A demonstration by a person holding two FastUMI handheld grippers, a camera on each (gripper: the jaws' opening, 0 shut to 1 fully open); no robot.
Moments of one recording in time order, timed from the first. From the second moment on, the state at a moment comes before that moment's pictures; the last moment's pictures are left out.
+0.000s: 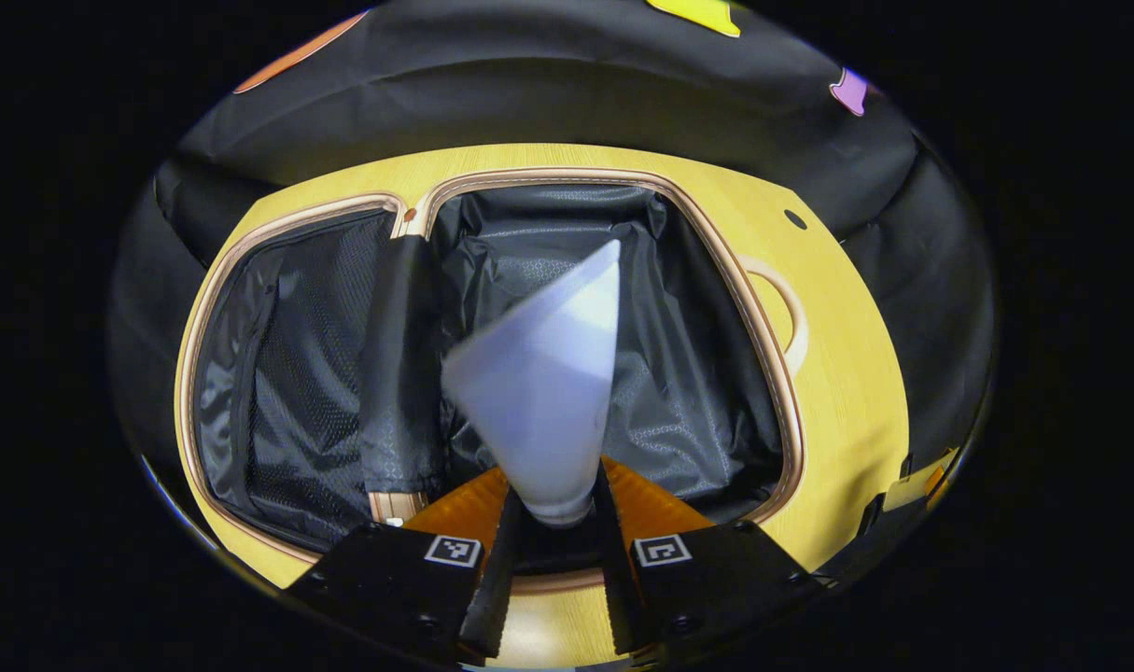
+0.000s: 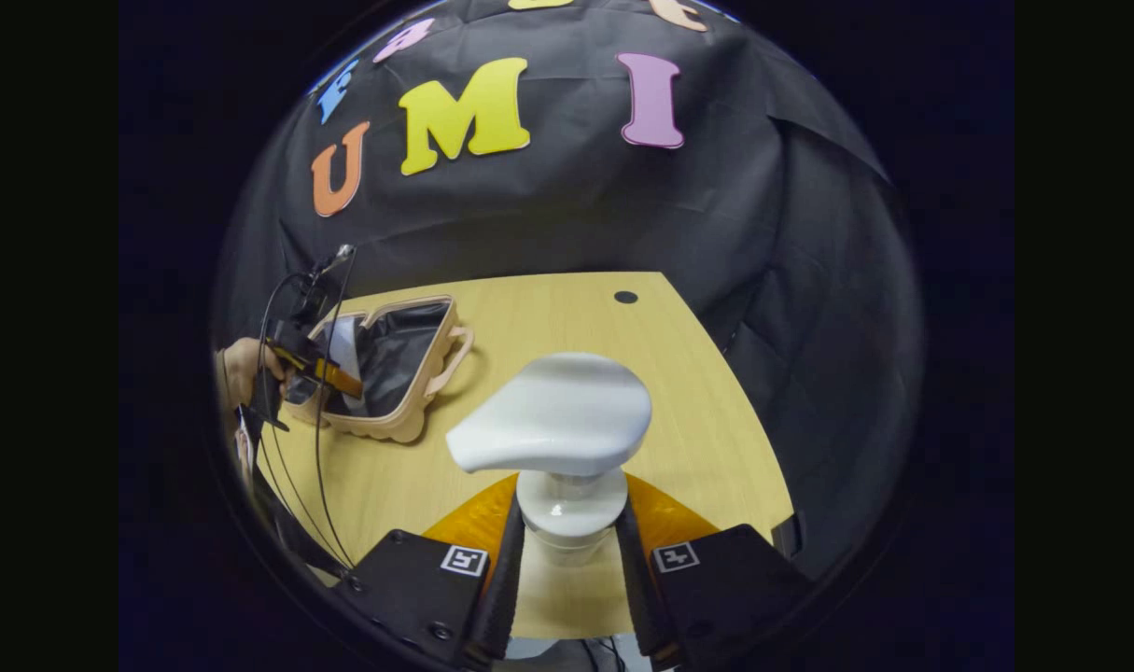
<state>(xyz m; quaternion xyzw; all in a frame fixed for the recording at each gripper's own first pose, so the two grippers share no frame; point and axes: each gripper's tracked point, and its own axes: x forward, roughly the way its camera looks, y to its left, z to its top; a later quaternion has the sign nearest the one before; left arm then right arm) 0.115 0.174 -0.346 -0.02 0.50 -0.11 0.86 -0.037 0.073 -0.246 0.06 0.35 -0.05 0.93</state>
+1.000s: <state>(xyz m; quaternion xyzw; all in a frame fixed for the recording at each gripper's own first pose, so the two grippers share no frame) 0.096 0.196 -0.305 -0.08 0.42 -0.09 0.90 0.147 0.250 -0.159 0.03 0.30 0.11 0.95</state>
